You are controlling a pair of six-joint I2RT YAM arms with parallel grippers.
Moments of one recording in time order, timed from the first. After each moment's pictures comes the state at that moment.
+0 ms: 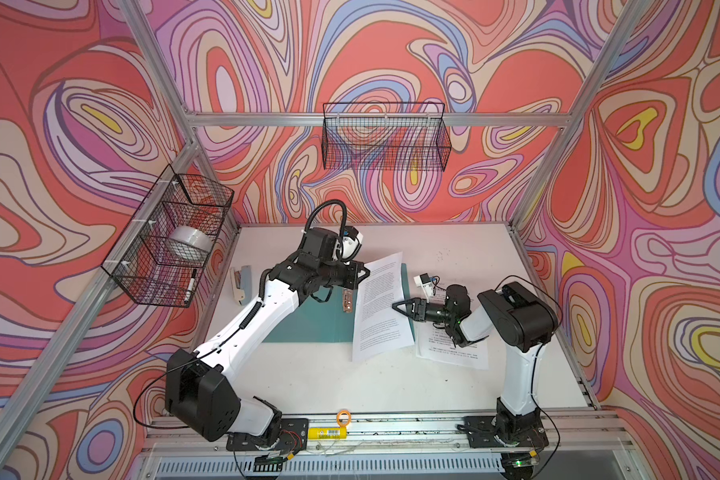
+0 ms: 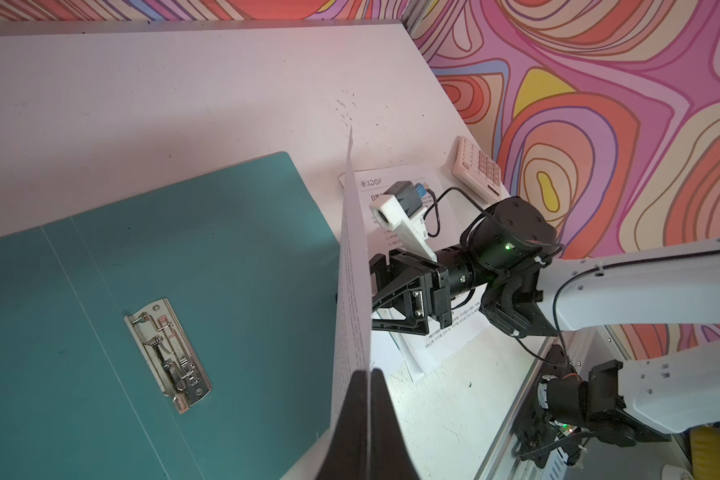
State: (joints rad) left arm -0.47 1.43 1.30 -0.55 0.43 -0.27; right arm 0.31 2.06 0.60 1.23 -0.98 0.92
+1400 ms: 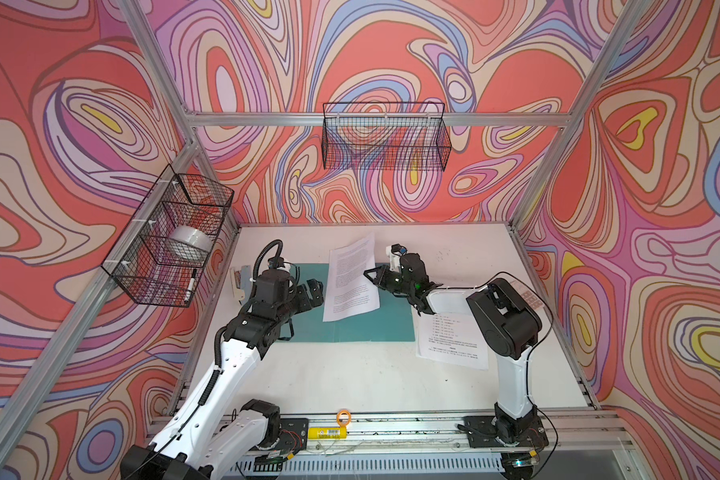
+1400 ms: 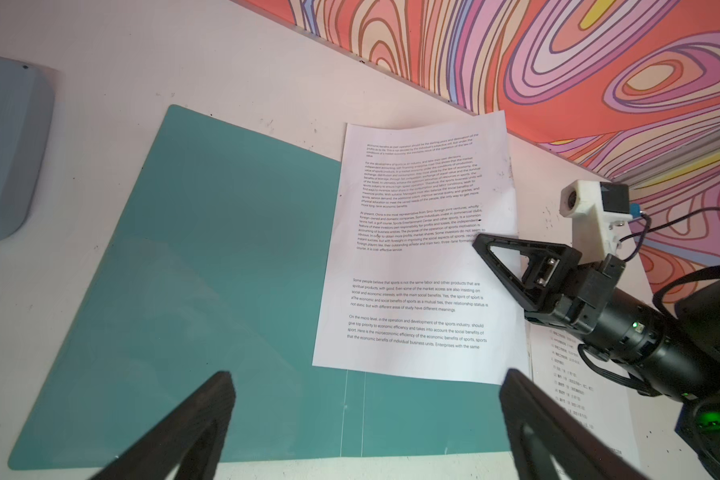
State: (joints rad) left arm -0.26 0.96 0.82 -0.48 -0.01 -0.55; right arm 0.55 2.04 1.14 0.56 -0.39 0.95
